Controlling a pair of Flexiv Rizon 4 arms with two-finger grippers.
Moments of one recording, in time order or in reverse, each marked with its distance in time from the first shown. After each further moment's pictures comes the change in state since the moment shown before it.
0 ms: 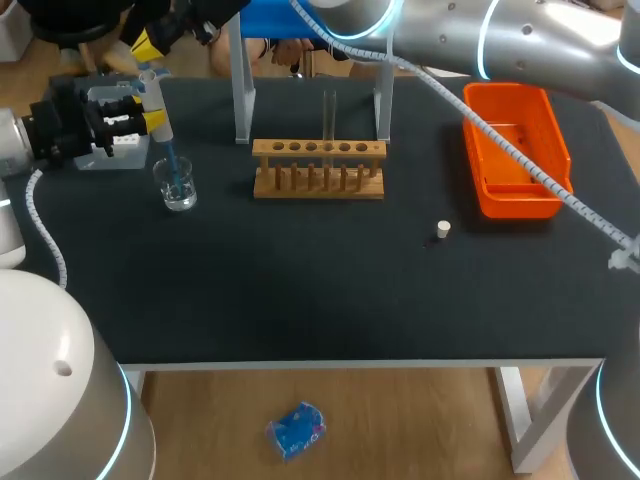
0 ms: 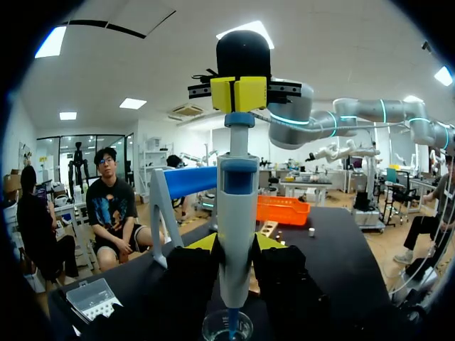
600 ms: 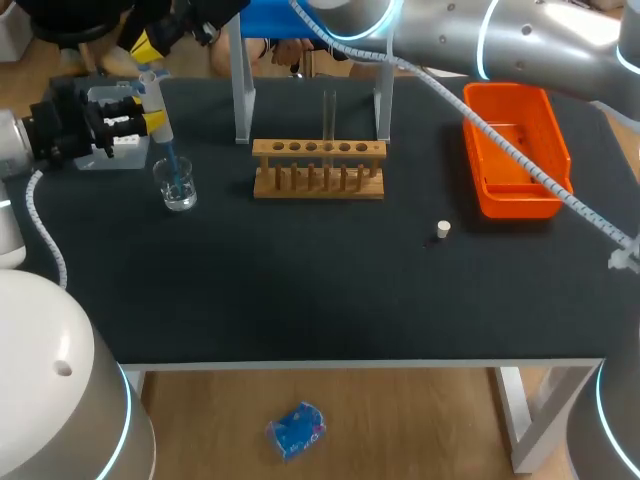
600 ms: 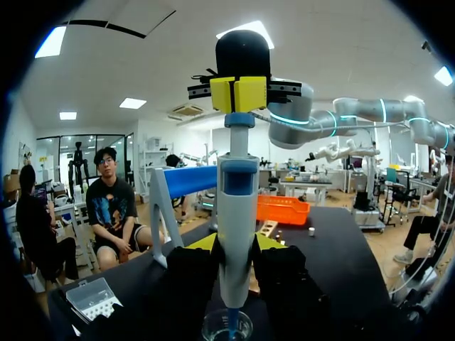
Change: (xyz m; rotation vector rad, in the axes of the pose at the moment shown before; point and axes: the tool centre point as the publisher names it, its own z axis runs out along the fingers) left arm 0.000 0.001 0.000 0.000 0.000 0.000; right arm 0.001 -0.002 0.001 0.002 0.002 0.012
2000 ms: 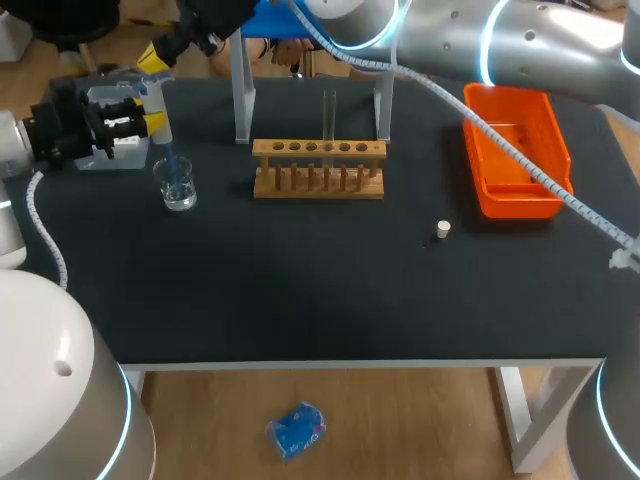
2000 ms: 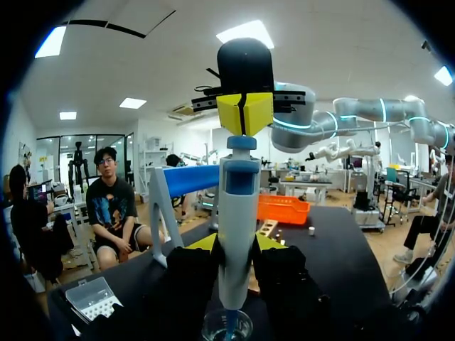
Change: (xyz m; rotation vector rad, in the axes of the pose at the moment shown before) left arm 0.000 0.002 0.000 0.000 0.000 0.000; right arm 0.007 -0.017 0.005 0.005 0.007 0.053
